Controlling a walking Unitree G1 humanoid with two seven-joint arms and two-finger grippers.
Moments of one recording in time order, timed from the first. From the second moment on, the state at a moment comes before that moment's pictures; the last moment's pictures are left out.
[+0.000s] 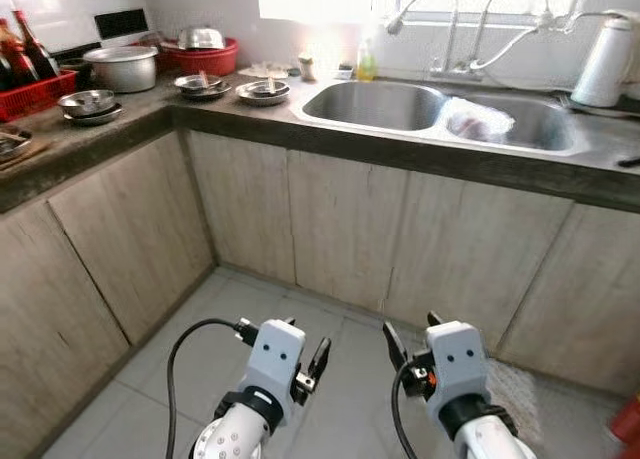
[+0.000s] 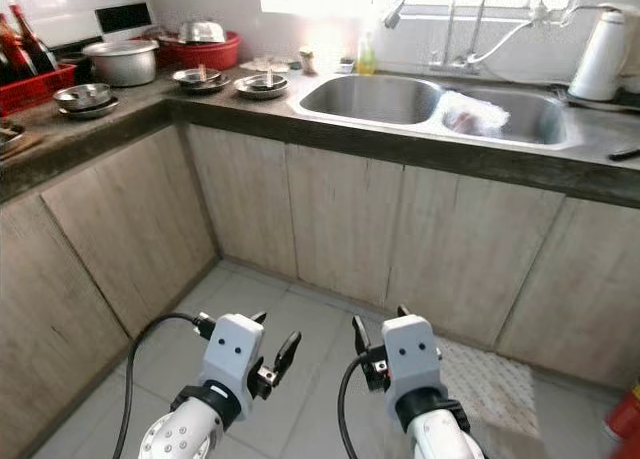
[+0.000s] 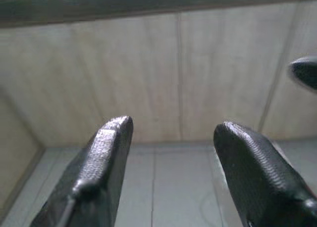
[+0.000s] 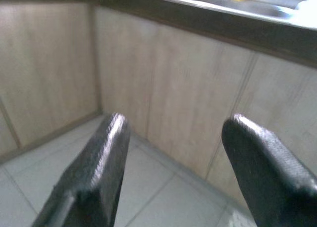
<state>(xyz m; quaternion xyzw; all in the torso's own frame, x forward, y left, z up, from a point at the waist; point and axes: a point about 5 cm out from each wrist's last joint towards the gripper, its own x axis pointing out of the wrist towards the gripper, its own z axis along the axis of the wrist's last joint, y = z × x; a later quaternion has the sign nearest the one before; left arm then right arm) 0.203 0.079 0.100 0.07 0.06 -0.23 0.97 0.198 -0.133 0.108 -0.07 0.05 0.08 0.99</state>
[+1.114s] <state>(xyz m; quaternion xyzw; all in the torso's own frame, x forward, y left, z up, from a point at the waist) 0.205 0.088 0.097 0.08 0.07 -0.22 0.97 0.207 -0.124 0.112 -0.05 0.04 0.08 0.99</state>
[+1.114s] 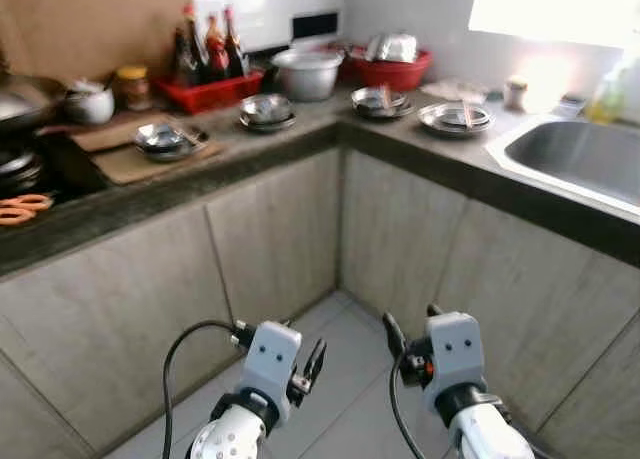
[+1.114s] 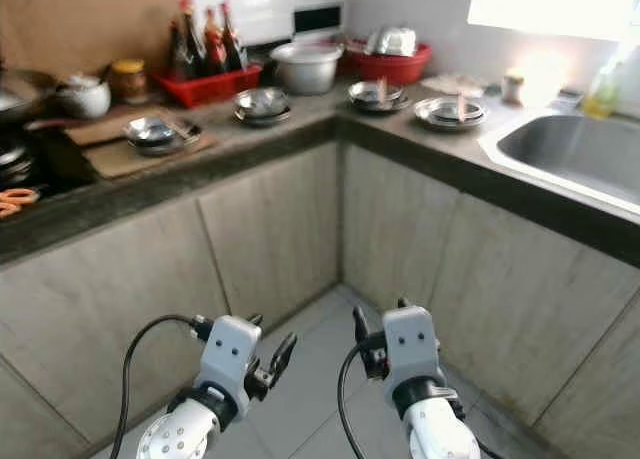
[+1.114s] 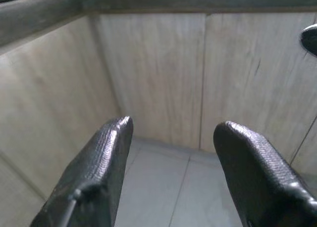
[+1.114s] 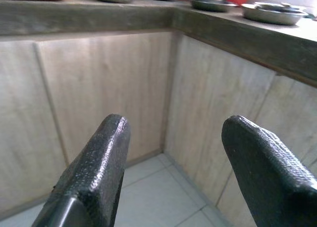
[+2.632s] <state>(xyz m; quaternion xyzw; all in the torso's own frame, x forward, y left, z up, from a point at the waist) 0.208 0.093 0.097 0.08 0.07 -0.20 0.97 0.220 -0.118 0.117 -0.04 0.02 0.09 0.99</state>
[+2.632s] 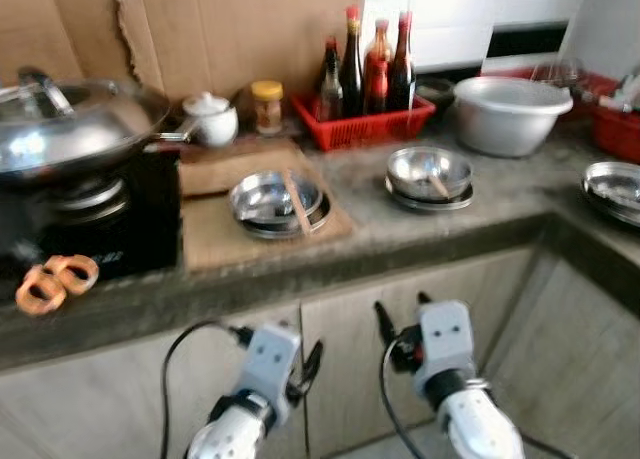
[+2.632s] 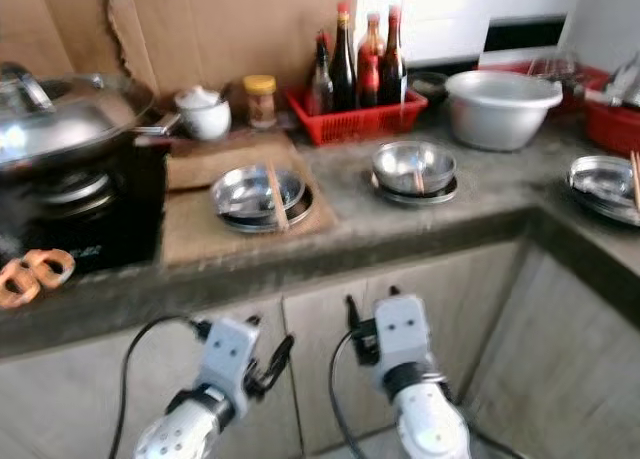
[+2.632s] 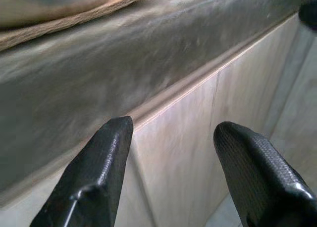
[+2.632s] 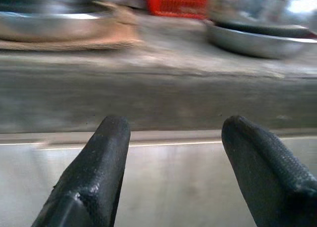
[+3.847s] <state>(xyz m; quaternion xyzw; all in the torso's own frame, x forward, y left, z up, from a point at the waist) 0.204 0.086 0.096 0.07 0.08 -0.22 0.97 0.231 -0.106 0.130 -0.01 -0.01 0.19 0.98</state>
